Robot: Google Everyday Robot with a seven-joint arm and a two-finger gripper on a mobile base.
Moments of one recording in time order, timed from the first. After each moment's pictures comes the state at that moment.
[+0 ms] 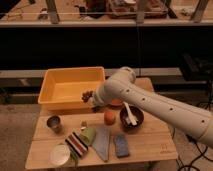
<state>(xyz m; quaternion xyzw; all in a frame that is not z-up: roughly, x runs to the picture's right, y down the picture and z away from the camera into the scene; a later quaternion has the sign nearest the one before) -0.052 0.064 0.706 0.10 -0.29 -0.78 0.54</state>
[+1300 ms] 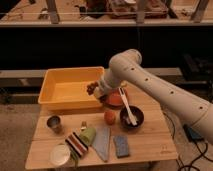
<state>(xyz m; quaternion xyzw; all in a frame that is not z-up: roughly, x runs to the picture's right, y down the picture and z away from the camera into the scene) -0.028 0.010 0.704 0.06 -0.32 -0.82 0.48</state>
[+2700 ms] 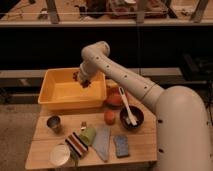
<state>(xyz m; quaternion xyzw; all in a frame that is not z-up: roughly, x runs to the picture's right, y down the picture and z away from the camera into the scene) -0.132 -0.056 0.836 0.05 -0.28 -0.80 0.53</state>
